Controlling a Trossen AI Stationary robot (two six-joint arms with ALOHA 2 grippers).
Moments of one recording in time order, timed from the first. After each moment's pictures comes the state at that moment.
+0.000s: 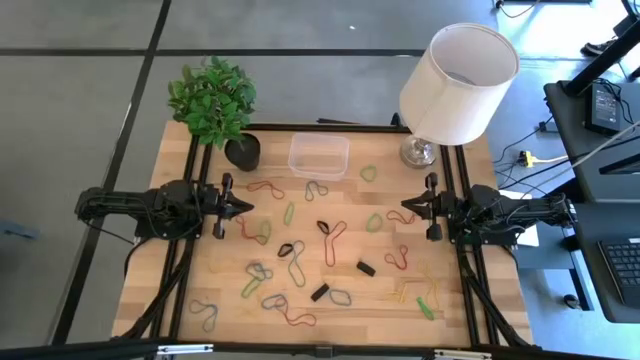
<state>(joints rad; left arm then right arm) 0.00 0.03 0.01 0.01 -0.01 -0.01 0.05 0.00 0.01 0.04 0.10 -0.11</state>
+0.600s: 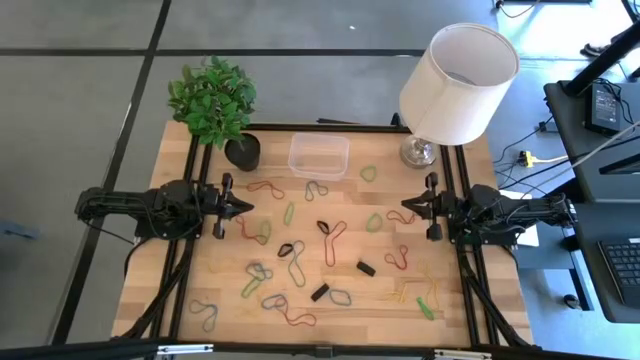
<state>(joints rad) 0.00 0.03 0.01 0.01 -0.01 -0.01 0.05 0.00 0.01 0.06 0.10 -0.11</state>
